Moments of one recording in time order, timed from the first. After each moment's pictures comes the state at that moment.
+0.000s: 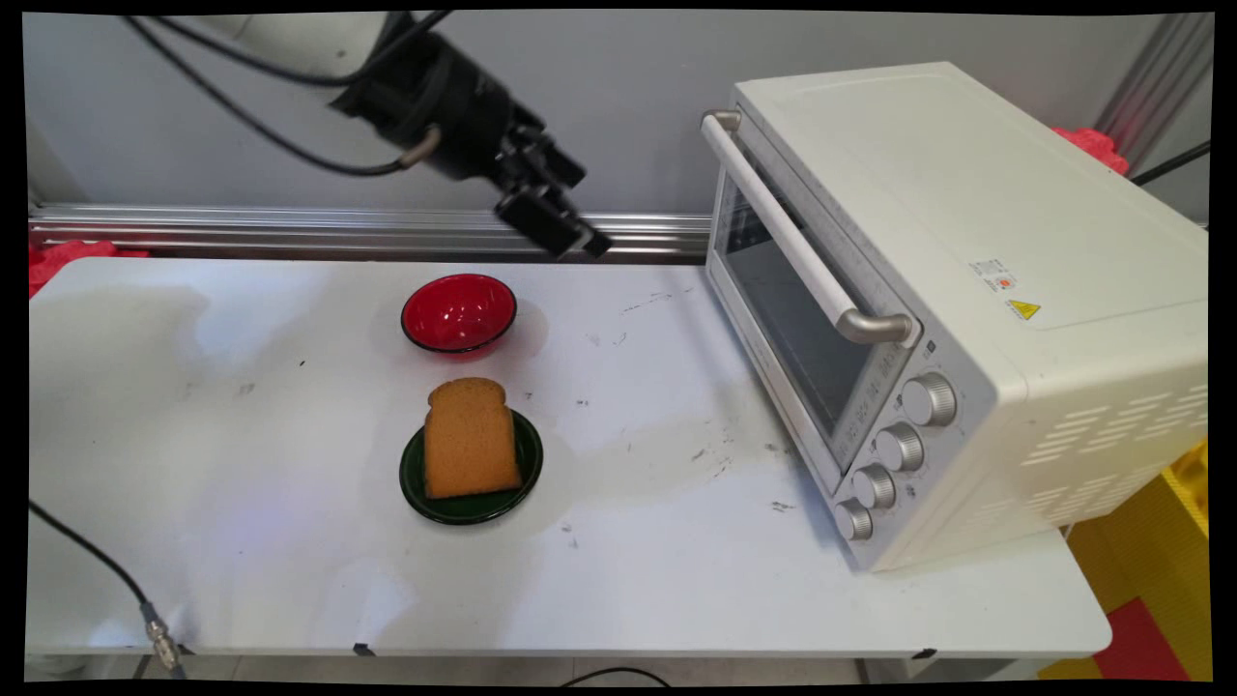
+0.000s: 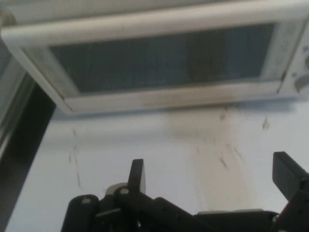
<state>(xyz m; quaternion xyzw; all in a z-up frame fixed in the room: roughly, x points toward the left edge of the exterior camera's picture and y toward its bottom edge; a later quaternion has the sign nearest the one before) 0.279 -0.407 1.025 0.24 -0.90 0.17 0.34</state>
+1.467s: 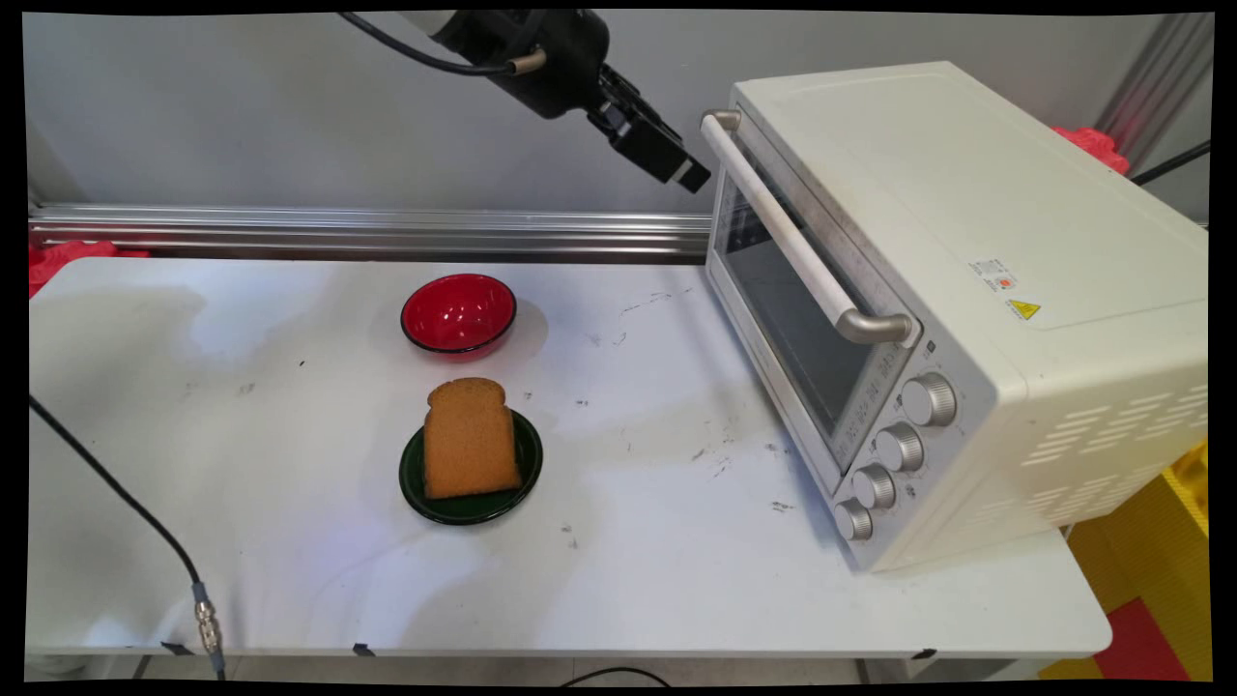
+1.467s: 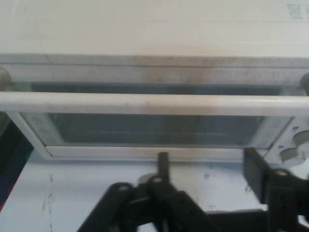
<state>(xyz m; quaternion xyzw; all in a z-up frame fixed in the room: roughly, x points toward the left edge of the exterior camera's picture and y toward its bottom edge) 0.242 -0.461 1.047 0.27 -0.87 0.12 0.38</state>
